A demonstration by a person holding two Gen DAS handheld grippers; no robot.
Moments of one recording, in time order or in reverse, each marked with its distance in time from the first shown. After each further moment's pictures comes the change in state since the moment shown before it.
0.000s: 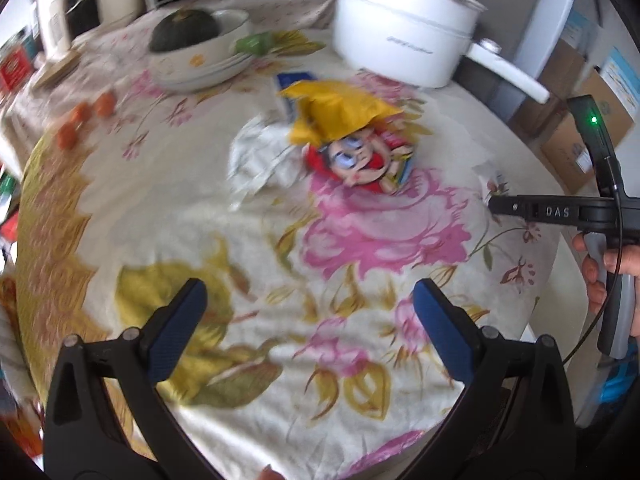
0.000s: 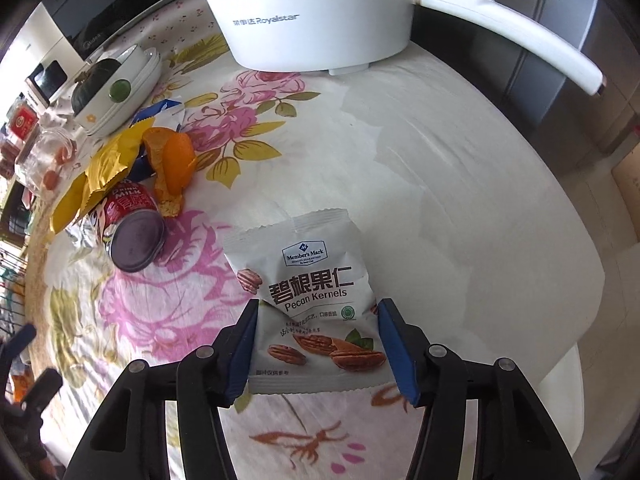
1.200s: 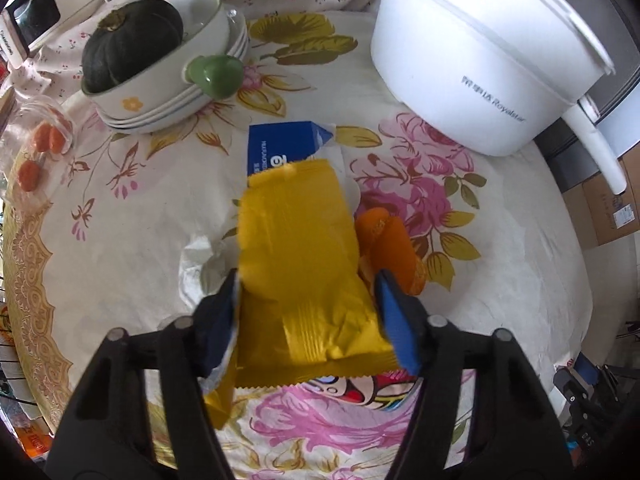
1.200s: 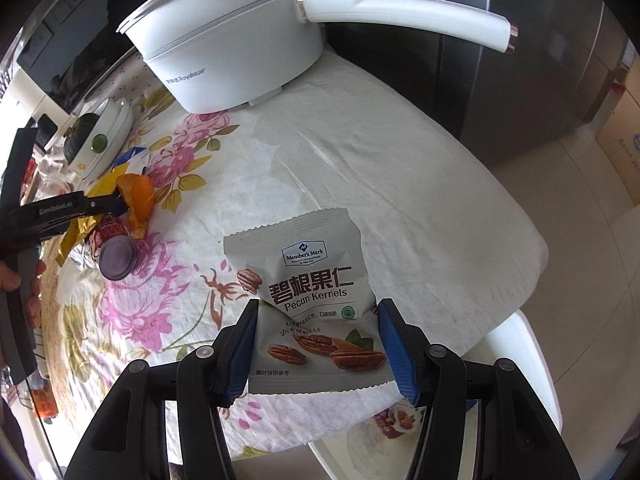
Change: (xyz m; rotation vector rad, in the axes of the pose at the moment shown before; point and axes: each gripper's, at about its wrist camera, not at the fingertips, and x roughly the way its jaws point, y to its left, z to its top) left arm 0.091 -0.008 0.135 -0.181 0.202 0.106; right arm -0.033 -0.076 -0.008 0.119 -0.037 0.031
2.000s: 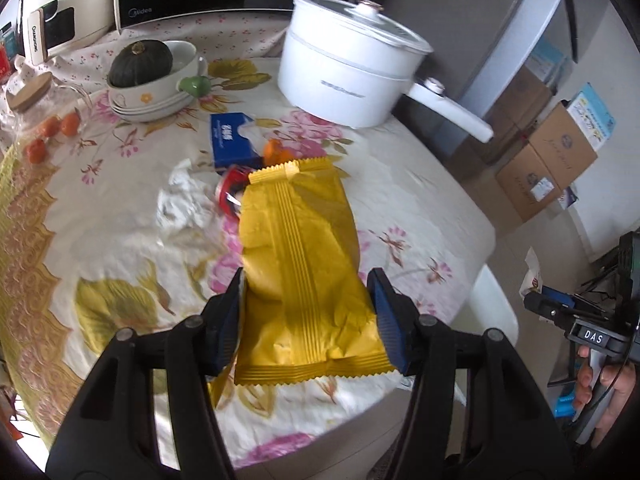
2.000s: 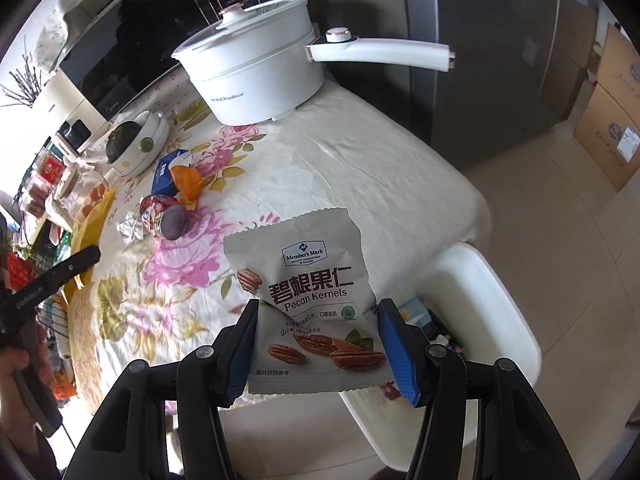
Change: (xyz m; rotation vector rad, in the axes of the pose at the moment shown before) left arm -0.116 -0.001 -0.138 0.102 -0.197 -0.285; right arm -0.105 0.000 -0.081 0.014 -0.096 0.003
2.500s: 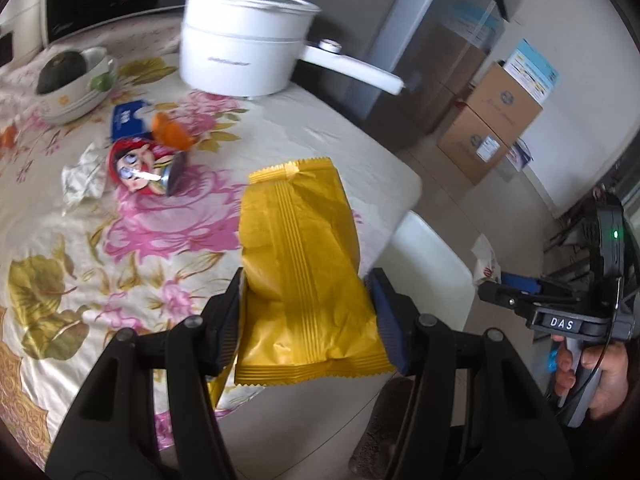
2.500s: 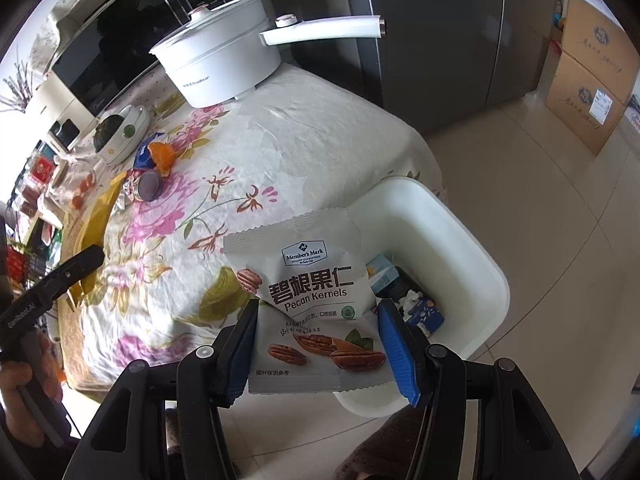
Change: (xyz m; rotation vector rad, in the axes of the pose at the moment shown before) left arm 0.004 -0.082 -0.054 0.165 0.001 -0.154; right arm -0.017 -0.047 -0.064 0.046 0.007 -0.029
